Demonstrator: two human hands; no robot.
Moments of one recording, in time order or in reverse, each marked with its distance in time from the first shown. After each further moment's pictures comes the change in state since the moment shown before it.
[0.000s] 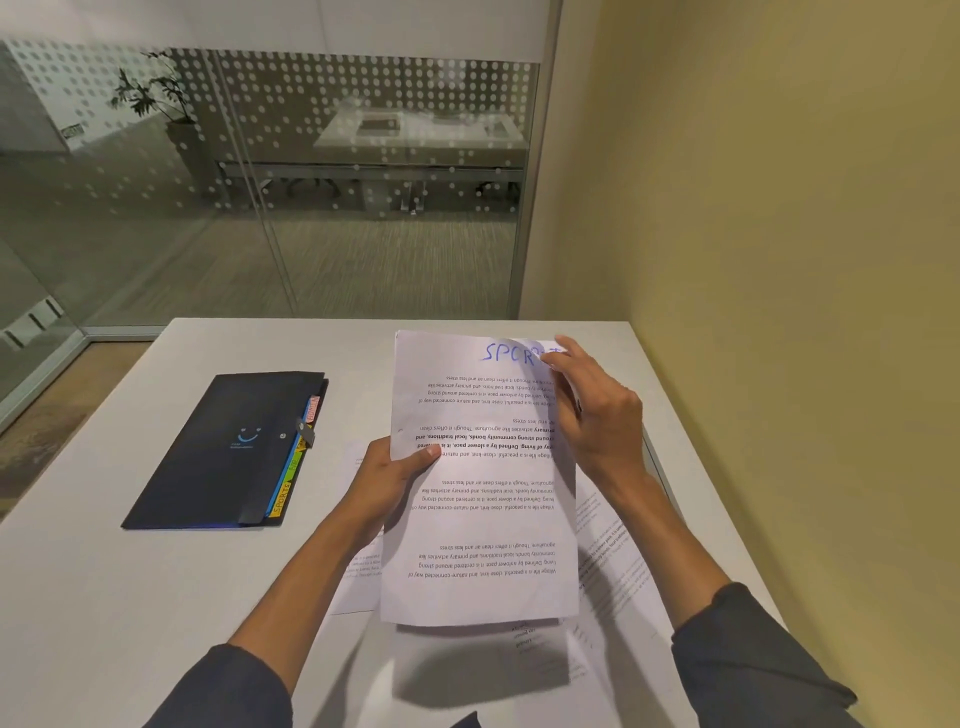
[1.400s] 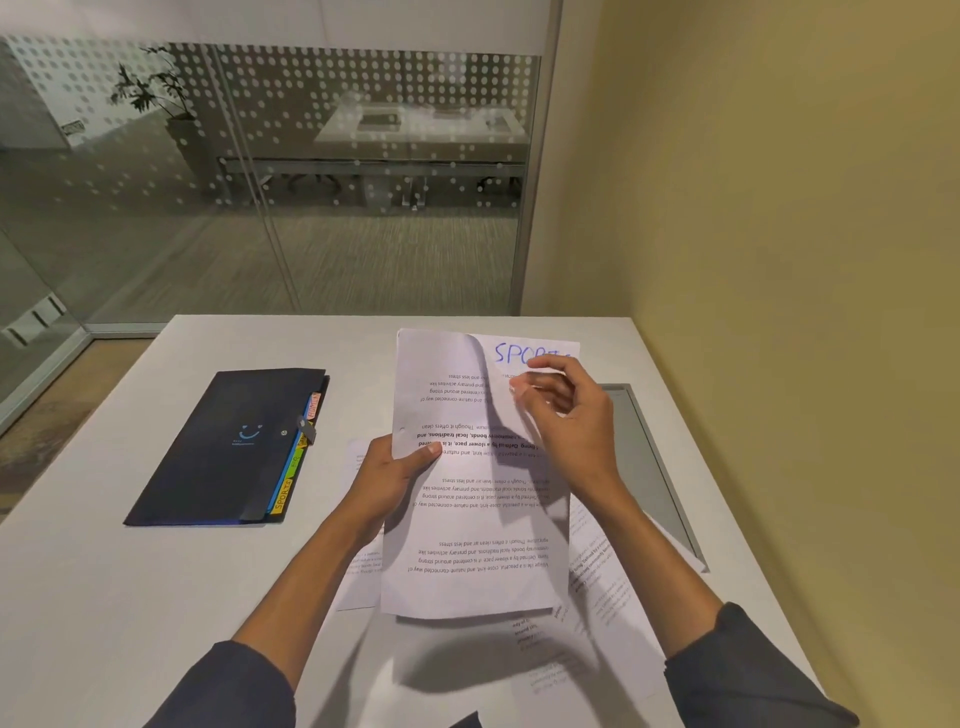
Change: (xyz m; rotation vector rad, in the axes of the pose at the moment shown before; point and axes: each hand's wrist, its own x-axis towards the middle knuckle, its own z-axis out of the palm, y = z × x) left_hand 0.006 -0.009 -0.004 0.047 0.032 0.002; right_hand -0.003 -0.046 -0.005 0.818 -0.127 0.623
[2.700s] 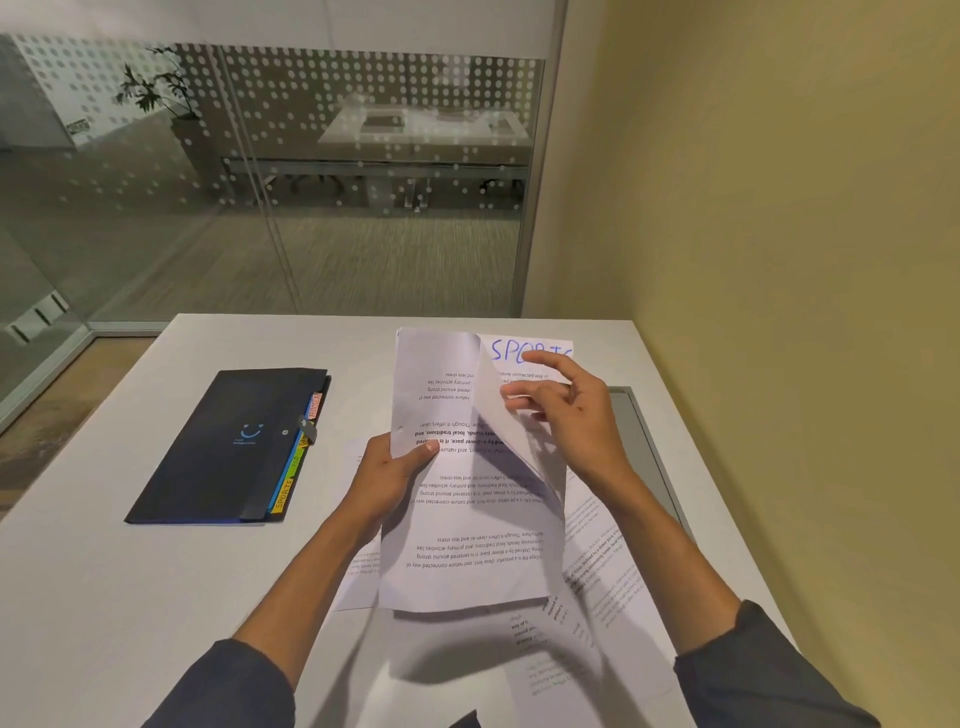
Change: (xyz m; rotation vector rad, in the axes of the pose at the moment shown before) left_hand 0.001 -0.001 -0.001 0.032 0.045 0.014; right_hand 0.007 -0.015 -0.004 0.051 -0.102 0.170
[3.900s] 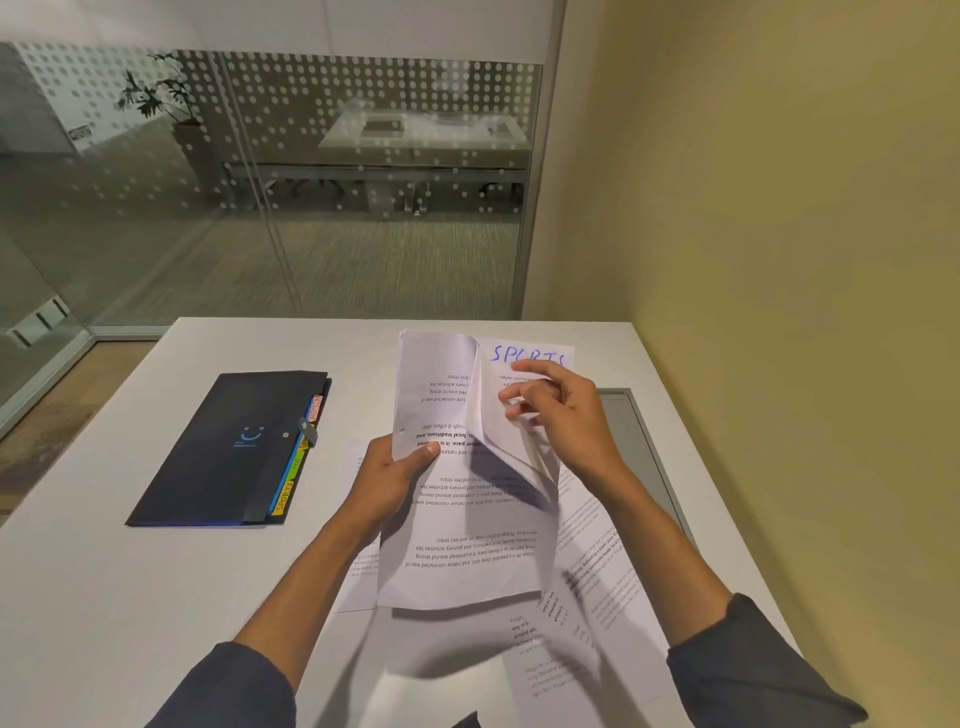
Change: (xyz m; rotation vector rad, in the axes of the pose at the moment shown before) left_hand -0.003 0.001 0.001 0.056 -0.004 0.045; right_hand 0.007 0.006 0.001 -0.010 -0.038 0.039
